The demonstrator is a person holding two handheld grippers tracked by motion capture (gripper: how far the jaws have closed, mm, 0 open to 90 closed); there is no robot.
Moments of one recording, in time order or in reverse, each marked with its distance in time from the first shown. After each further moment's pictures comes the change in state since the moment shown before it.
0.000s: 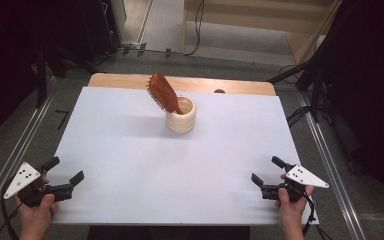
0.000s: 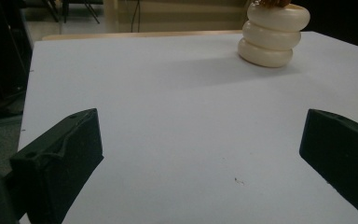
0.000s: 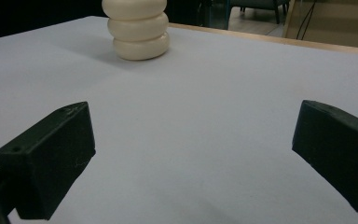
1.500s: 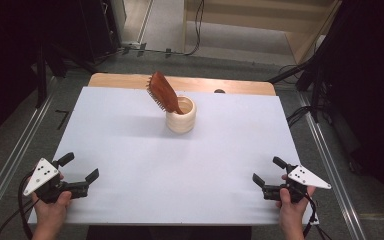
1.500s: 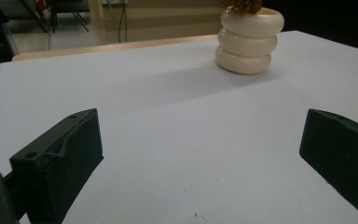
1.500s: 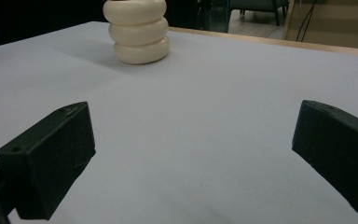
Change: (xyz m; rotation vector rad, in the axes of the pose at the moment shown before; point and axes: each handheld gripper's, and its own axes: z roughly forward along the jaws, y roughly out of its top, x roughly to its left) left arm -0.031 0.014 0.018 -0.006 -0.028 0.061; right arm -0.001 0.000 -0.004 -0.012 0.003 0.020
